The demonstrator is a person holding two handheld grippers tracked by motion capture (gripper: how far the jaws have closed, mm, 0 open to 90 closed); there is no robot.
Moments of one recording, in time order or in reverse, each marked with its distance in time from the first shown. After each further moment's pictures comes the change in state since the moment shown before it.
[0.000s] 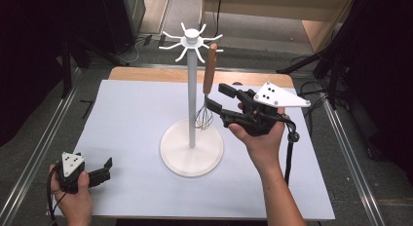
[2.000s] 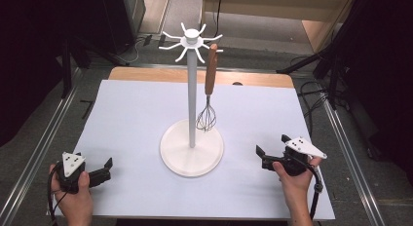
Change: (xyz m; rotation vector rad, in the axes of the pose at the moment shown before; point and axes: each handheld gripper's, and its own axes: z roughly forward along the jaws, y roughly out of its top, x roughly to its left) left arm -0.001 0.000 0.000 0.004 0.005 0.009; right arm -0.062 -0.171 -0.100 0.308 -0.520 0.150
